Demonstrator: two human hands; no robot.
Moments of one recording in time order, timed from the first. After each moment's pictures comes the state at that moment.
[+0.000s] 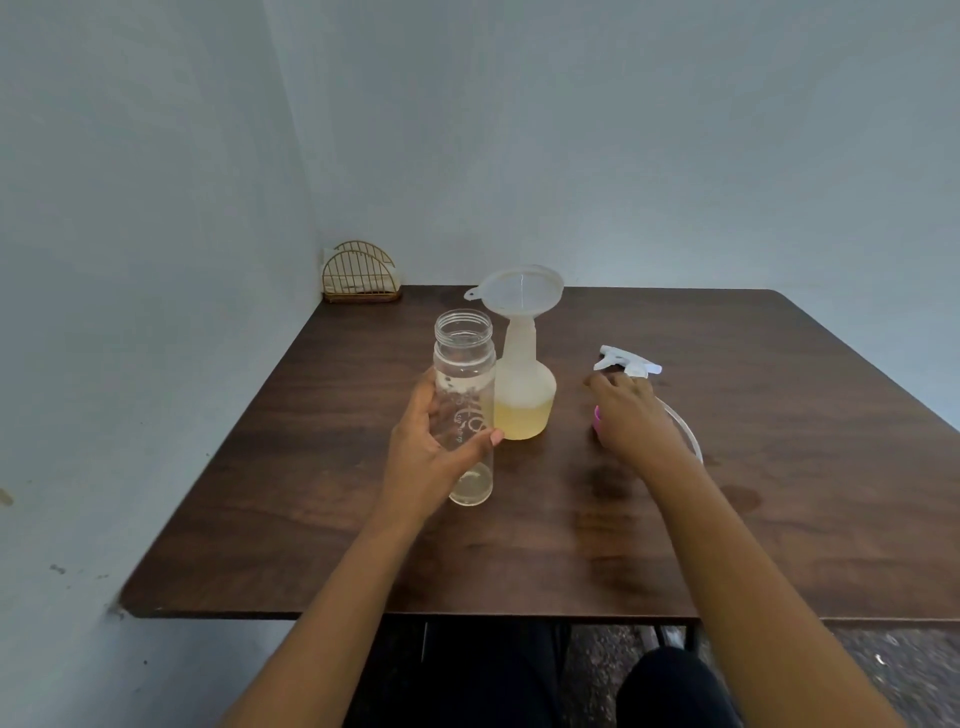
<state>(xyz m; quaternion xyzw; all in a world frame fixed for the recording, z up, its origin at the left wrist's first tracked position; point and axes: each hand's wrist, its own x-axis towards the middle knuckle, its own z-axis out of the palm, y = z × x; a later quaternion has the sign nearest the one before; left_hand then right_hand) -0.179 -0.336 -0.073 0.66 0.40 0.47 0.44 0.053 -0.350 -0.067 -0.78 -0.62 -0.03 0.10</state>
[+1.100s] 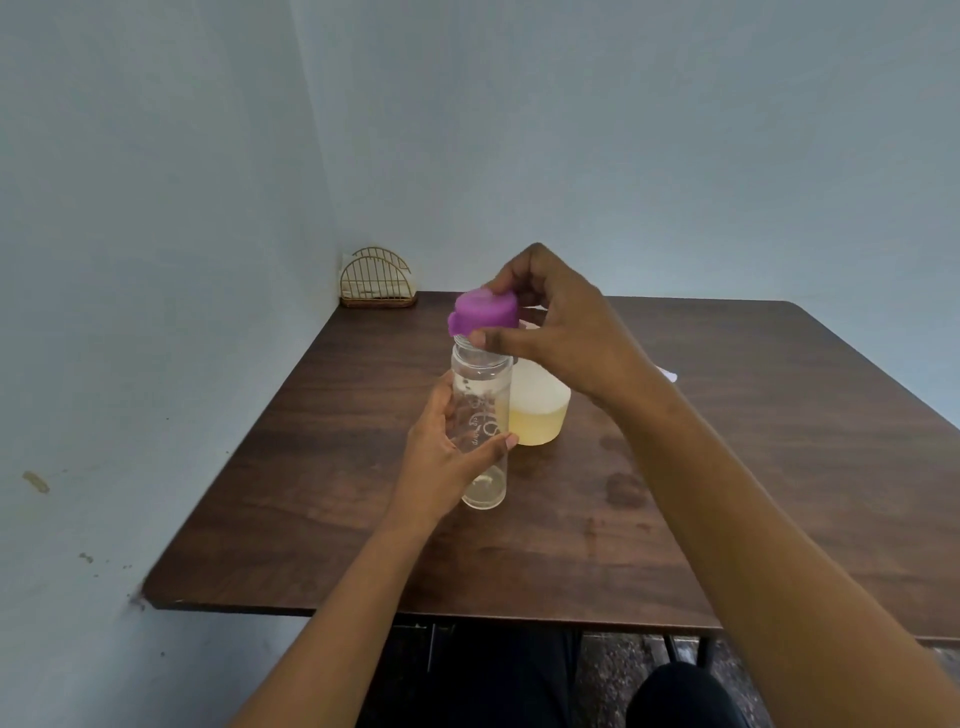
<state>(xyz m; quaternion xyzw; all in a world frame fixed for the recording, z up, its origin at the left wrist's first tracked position) -0.178 -0.333 -0.074 0.65 0.38 0.48 0.44 -0.041 -0.363 0.057 -0.53 -0.67 0.22 0.47</state>
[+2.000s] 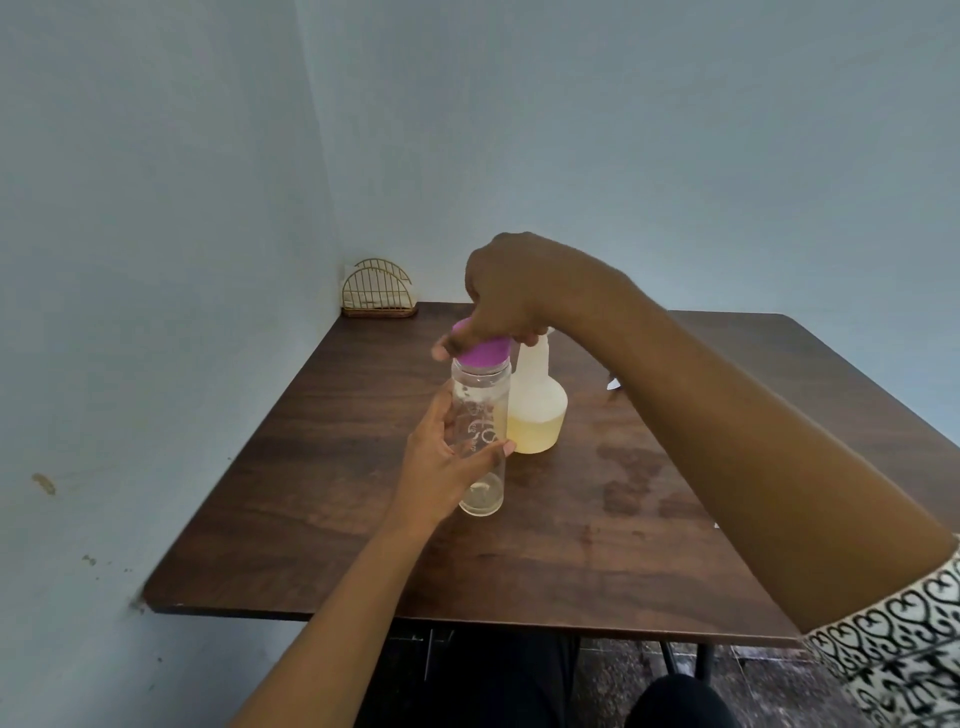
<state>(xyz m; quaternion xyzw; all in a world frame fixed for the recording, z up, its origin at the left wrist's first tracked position) -0.179 -0.336 -0.069 0.65 0.35 0.49 0.46 -0.069 -0.337 0.120 -0.61 -0.79 -0.04 0.00</state>
